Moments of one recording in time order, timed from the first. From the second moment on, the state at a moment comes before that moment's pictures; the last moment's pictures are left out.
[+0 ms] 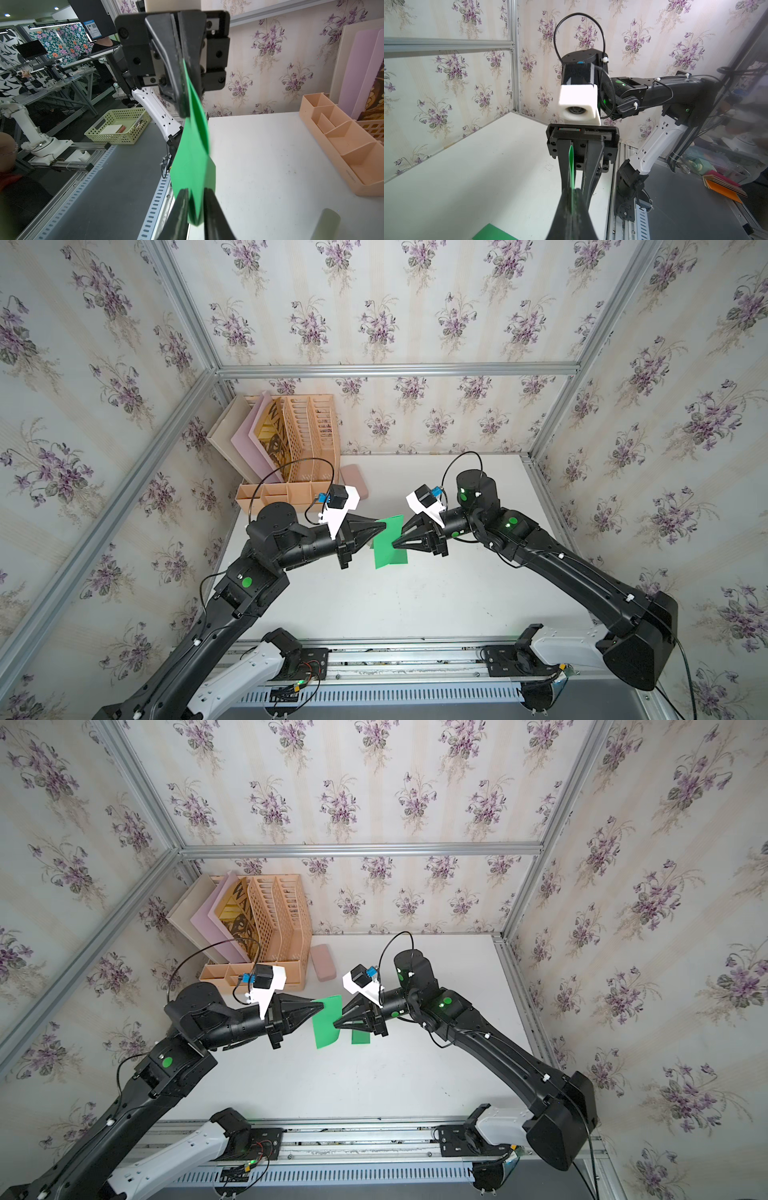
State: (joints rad) left arm -0.57 0.82 1.04 -0.28 0.64 -0.13; right arm 0.72 1.30 1.17 -0.24 -1.10 -0.12
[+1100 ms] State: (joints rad) left arm -0.57 0.80 1.05 -0.27 0.62 -0.13; right arm 0.72 1.29 1.11 -0.14 -1.13 -0.06
